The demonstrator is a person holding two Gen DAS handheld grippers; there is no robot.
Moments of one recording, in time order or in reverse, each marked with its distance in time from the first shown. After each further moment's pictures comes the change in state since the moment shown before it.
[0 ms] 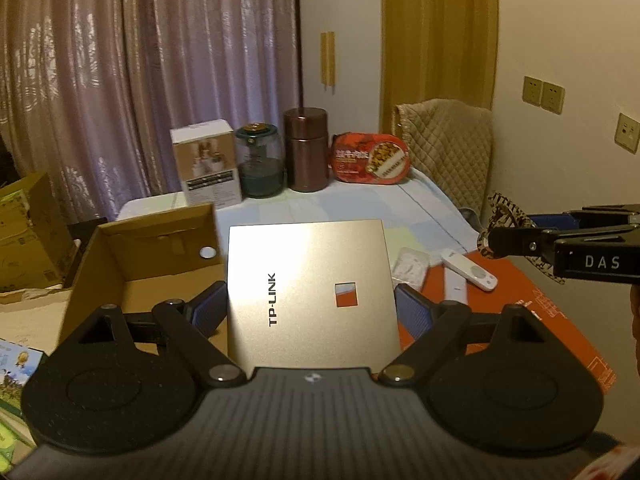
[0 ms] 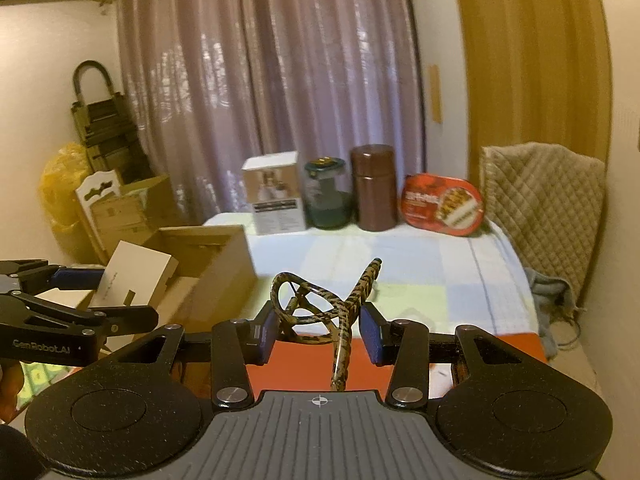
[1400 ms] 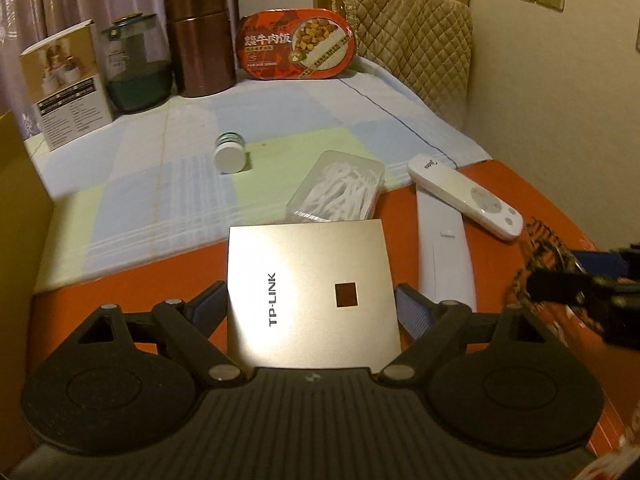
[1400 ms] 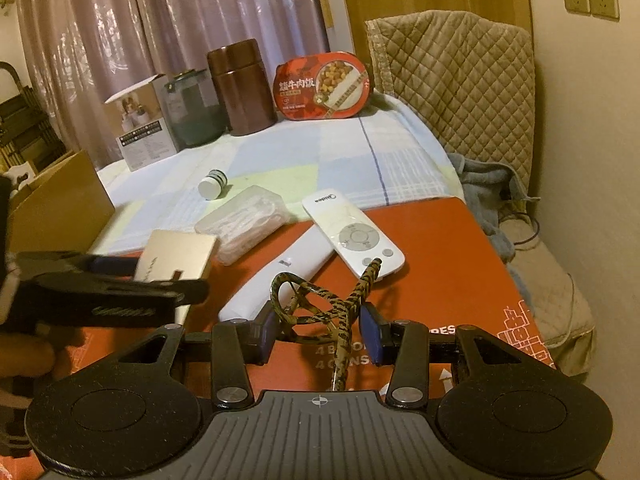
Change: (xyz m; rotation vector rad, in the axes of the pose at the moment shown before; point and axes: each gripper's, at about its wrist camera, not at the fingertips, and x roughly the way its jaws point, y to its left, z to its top) left arm 0.247 -0.123 -0.066 0.055 0.184 -0.103; right arm 0.088 -0.171 -0.126 0.190 0.138 -0.163
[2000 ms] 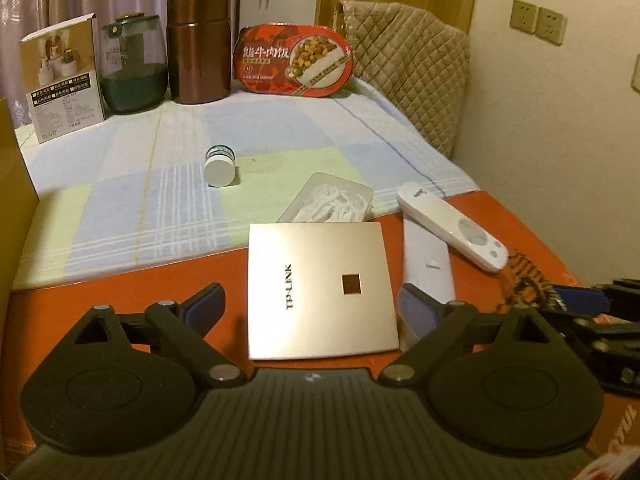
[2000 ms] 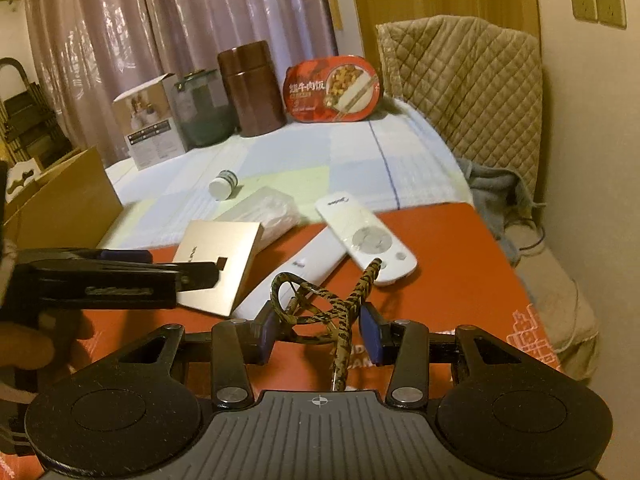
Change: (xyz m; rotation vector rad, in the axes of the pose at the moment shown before) left arm 0.015 -0.003 0.009 -0.069 -0.048 -0.049; right arm 0.000 0.007 0.001 -0.023 -0.006 0.009
